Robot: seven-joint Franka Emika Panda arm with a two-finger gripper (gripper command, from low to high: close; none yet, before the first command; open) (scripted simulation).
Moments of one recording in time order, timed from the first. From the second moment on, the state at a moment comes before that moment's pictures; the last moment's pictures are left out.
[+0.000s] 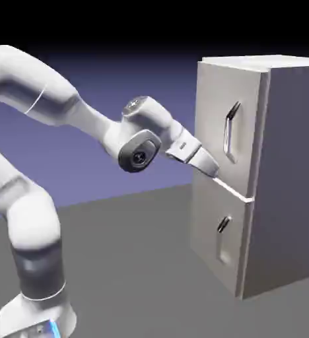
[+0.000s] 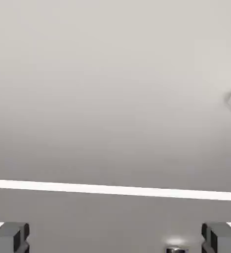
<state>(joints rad) 0.02 -0.58 -0.02 -2.81 -0.05 3.03 0.72</state>
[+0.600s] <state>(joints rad) 0.21 -0.70 -0.25 -2.75 -0.84 2.99 0.47</state>
